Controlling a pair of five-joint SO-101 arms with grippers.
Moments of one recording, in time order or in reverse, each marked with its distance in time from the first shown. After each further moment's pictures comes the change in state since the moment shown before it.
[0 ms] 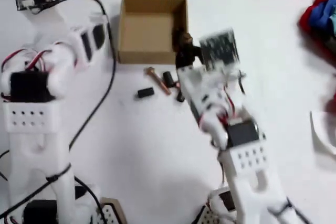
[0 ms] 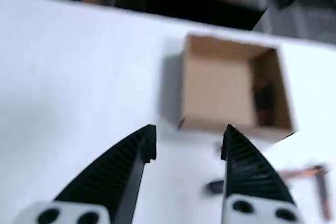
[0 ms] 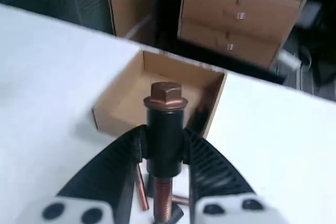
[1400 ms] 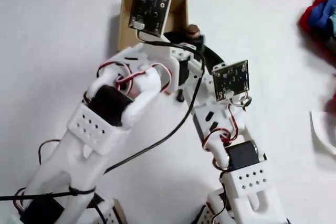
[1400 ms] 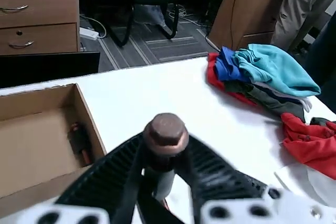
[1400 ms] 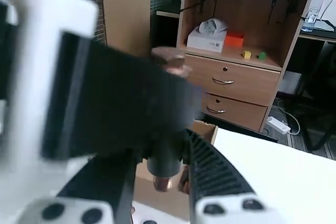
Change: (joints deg) left arm 37.9 0.1 7.3 -25.1 7.3; right arm 0.1 -17.8 21.4 -22.4 0.0
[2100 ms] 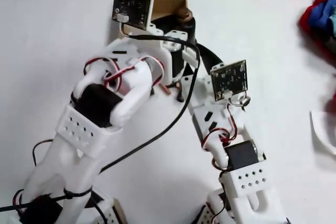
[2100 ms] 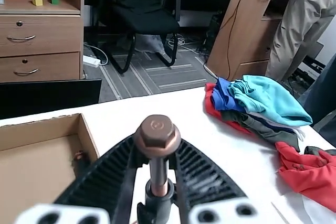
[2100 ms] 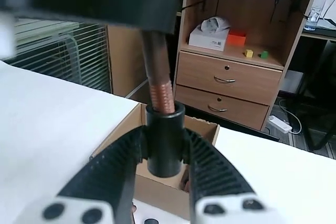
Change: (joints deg) left arm -1.4 -0.3 -6.9 0.6 -0.1; right arm -0.3 0.1 0.1 -0.1 0.0
